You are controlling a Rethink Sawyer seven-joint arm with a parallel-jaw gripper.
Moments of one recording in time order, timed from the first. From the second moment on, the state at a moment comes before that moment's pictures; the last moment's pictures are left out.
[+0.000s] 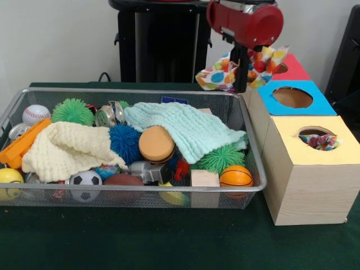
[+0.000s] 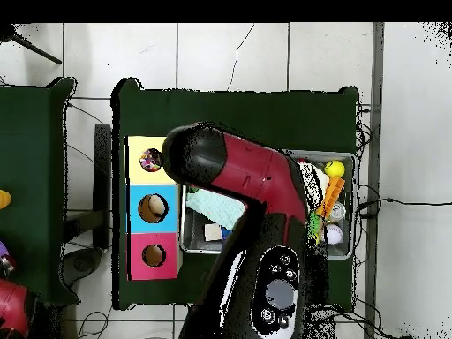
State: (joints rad) arm 0.02 -0.64 -0.28 1.37 0.29 0.75 2.57
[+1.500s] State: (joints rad) arm 0.19 -0.51 -0.39 1.12 0.44 0.90 2.72
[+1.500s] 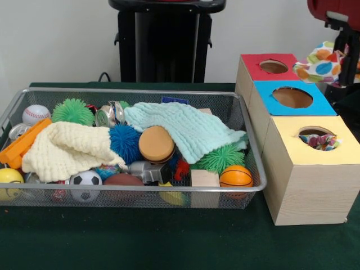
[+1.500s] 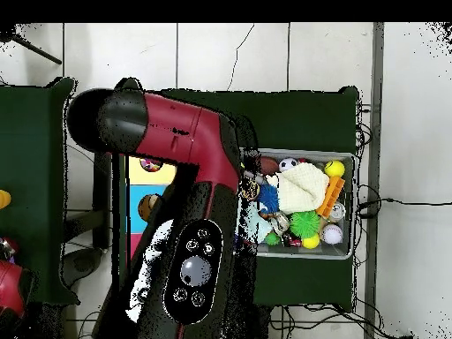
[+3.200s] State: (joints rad) arm 0.25 -0.45 -0.43 1.18 0.55 0.75 2.75
